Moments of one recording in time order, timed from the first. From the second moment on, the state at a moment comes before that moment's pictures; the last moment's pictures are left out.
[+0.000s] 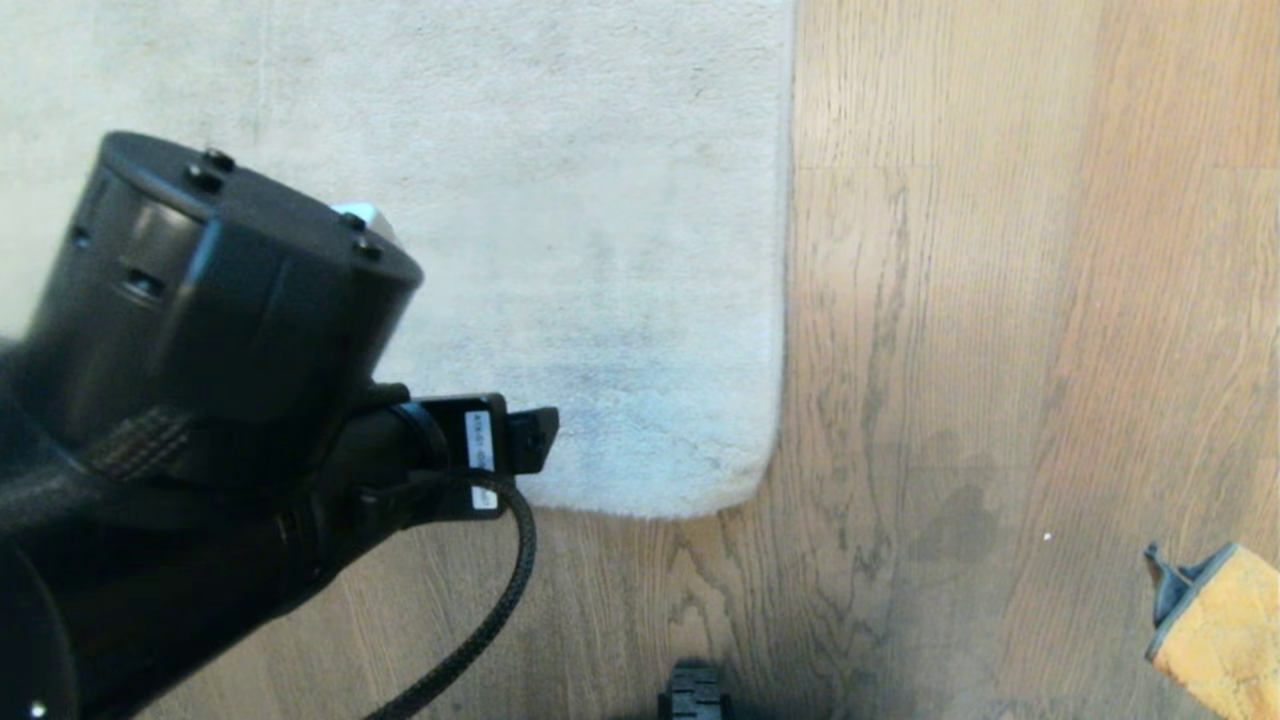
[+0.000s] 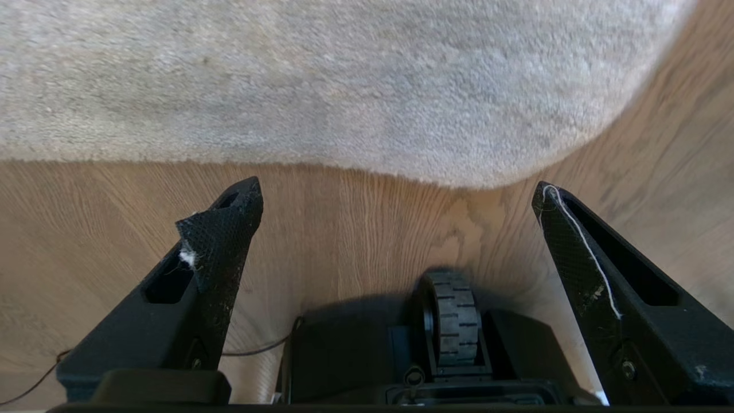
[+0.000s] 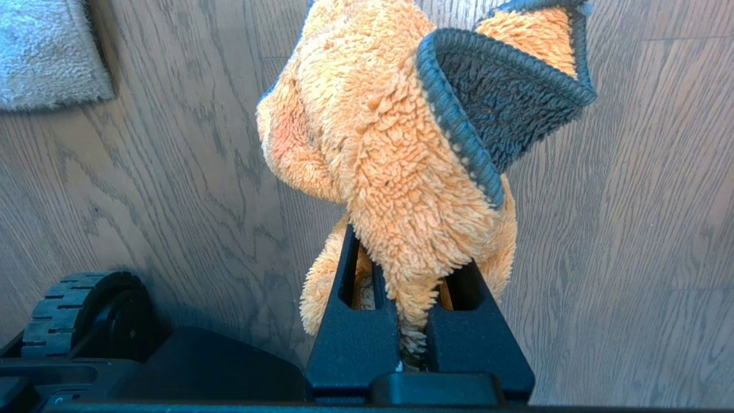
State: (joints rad) left arm -1.04 1.42 -1.13 0.36 0.78 -0.63; right arm -0.01 0.00 0.00 0.01 -0.03 0.00
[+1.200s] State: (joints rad) left arm -1.09 1.85 -1.14 -0.01 0.55 -0.60; right arm -0.01 0.00 0.00 0.01 -0.03 0.00
